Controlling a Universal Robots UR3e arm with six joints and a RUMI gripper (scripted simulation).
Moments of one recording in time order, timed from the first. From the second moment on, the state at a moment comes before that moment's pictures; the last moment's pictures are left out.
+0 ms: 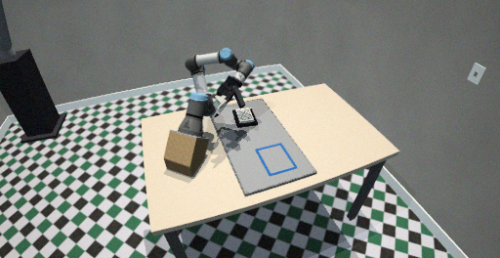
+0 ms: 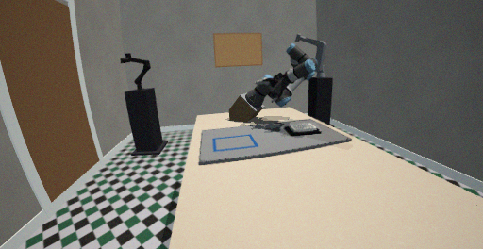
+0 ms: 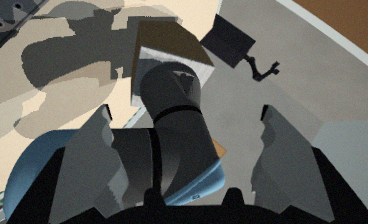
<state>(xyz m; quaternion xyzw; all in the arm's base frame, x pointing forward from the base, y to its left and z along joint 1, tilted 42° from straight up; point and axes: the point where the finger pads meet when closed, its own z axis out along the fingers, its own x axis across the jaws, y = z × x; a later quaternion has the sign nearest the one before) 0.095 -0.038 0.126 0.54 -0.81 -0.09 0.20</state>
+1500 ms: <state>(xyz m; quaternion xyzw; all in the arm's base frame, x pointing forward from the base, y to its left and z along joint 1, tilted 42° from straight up) 0.095 -0.038 0.127 0.54 -0.81 -0.09 0.20</state>
